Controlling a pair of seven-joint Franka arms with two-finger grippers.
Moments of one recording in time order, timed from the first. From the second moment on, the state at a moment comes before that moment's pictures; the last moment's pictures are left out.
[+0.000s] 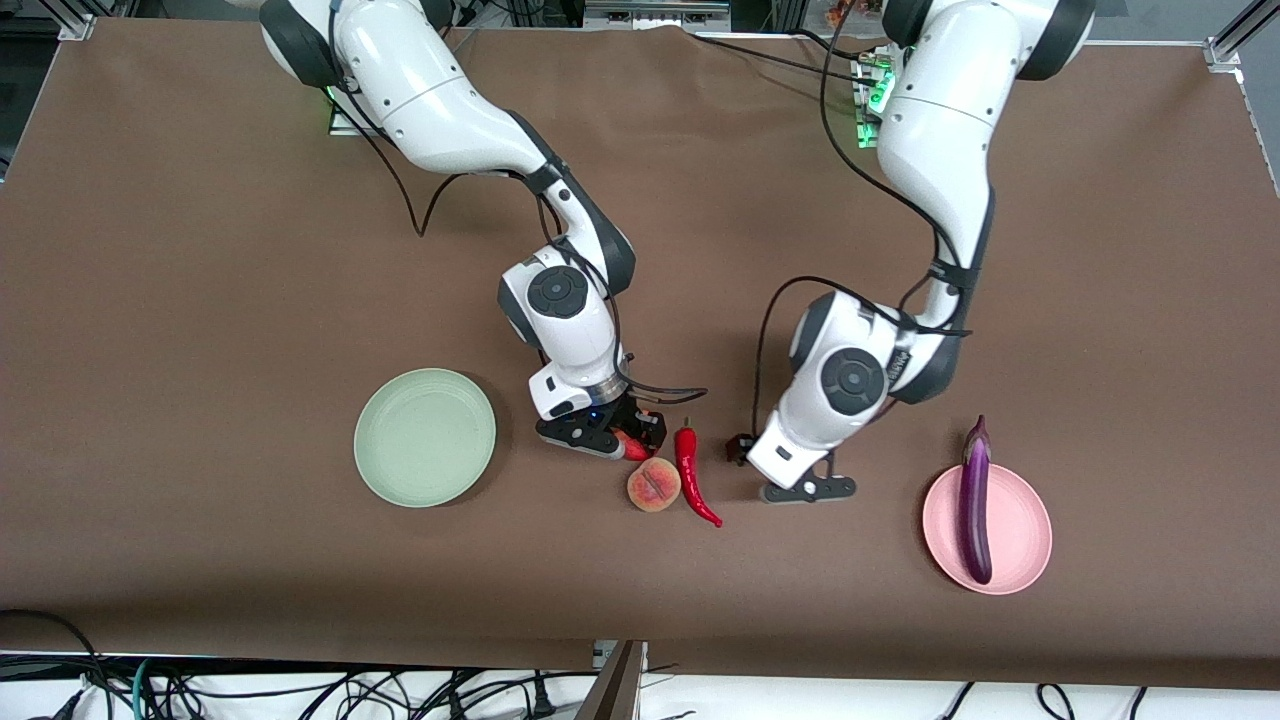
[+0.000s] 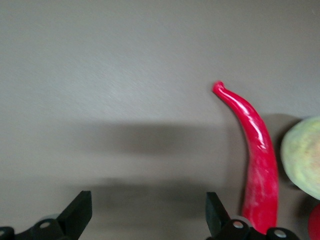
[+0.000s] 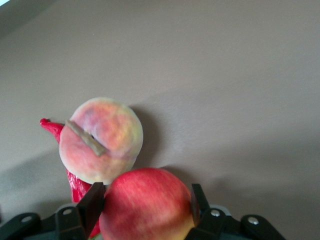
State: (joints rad) left arm -0.51 0.89 0.10 -1.31 -0.20 2.27 -0.43; right arm 0.68 0.96 -0.06 -1.19 0.00 2.51 0.97
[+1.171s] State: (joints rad) left arm -0.63 0.96 0.10 -1.32 -0.23 2.44 -0.45; right arm 0.71 0.93 -0.05 -1.23 -0.01 2.48 0.85
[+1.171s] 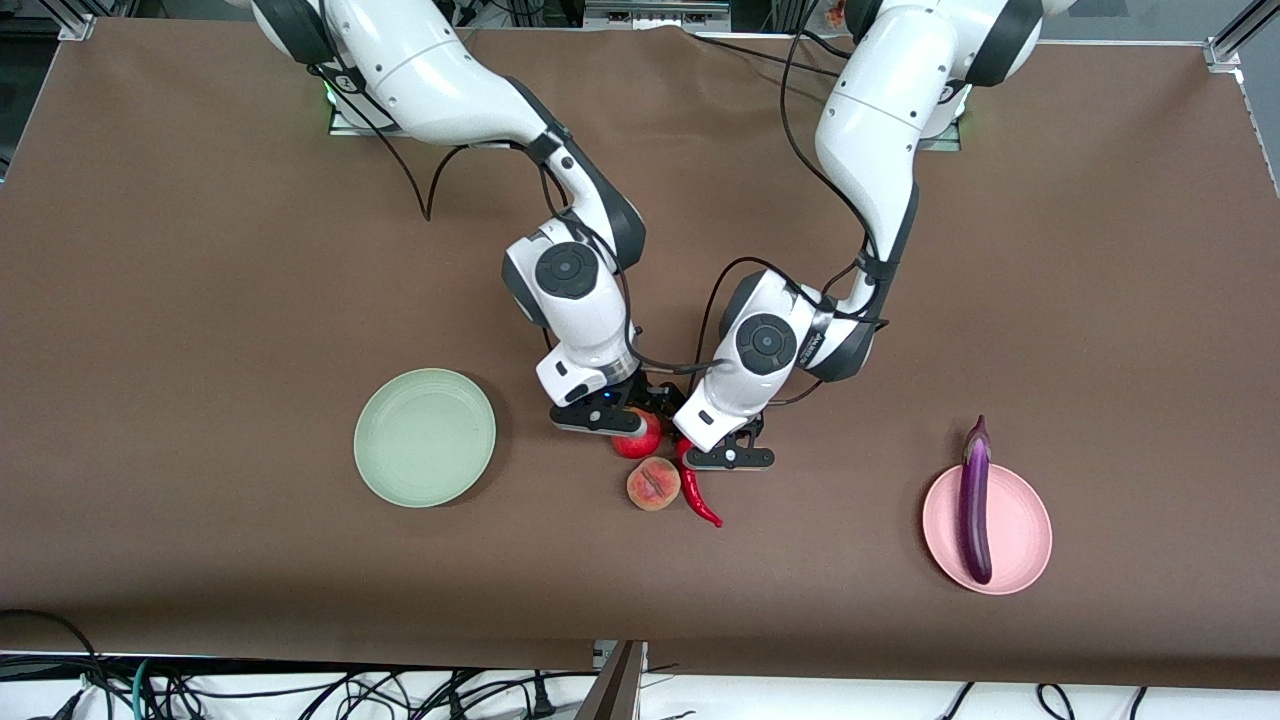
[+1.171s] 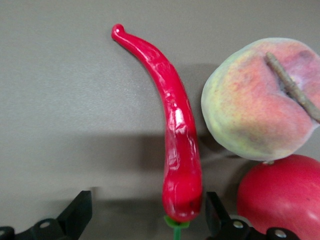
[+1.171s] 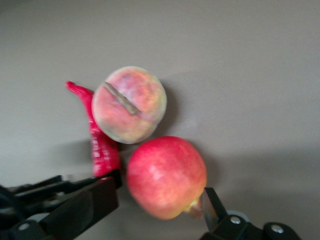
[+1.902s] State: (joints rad) left arm -0.58 0.97 0.13 -1.30 -0.23 2.49 -0.45; right arm 0.71 0.99 -0.06 -1.23 -0.08 2.58 0.85
